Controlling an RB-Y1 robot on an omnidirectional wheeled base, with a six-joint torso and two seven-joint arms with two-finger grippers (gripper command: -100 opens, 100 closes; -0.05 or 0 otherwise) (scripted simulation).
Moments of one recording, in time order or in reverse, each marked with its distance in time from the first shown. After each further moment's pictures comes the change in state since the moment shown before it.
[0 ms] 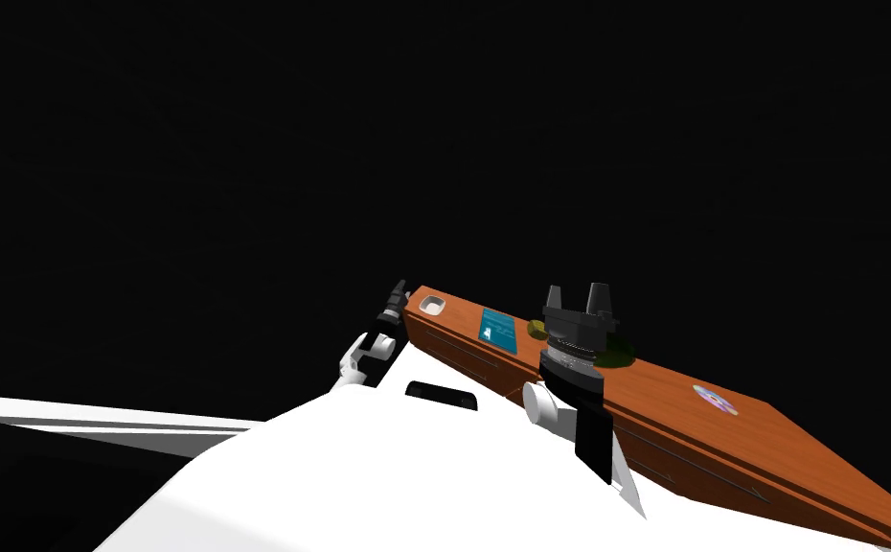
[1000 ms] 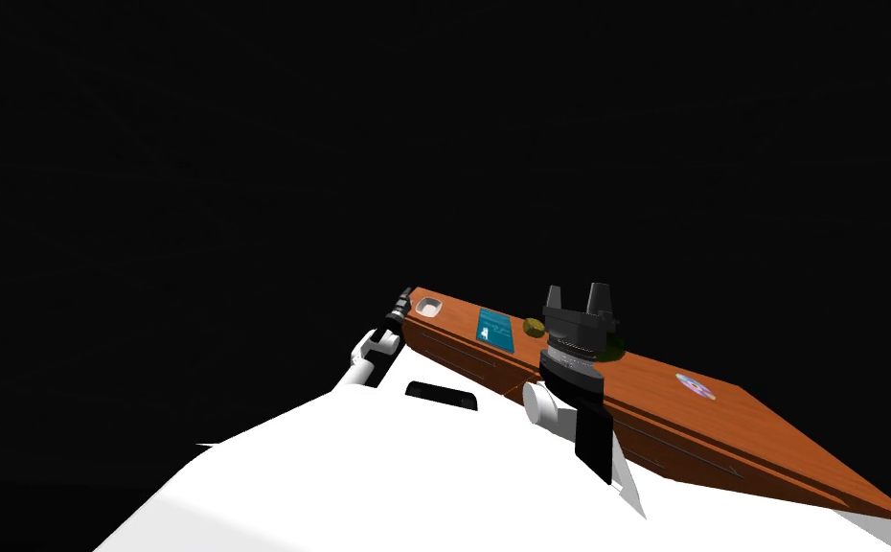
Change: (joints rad) left arm -0.118 0.001 0.008 0.227 -0.010 0.141 -0.004; right arm 0.000 0.000 0.000 0.000 0.000 0.000 0.000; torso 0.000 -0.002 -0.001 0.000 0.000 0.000
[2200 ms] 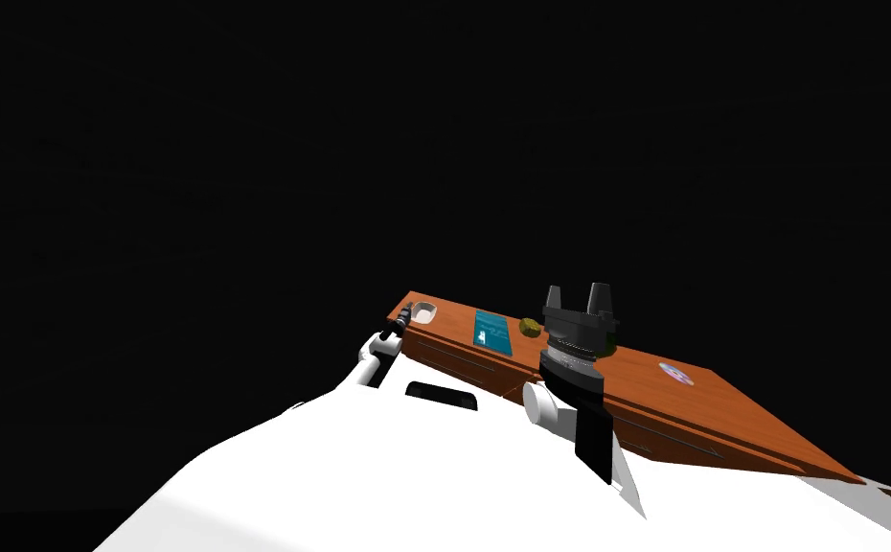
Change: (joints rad) left arm -0.119 -0.018 0.032 0.334 -0.048 0.137 -0.007; right arm 0.000 0.000 0.000 0.000 0.000 0.000 0.000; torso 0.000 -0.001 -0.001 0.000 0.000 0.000
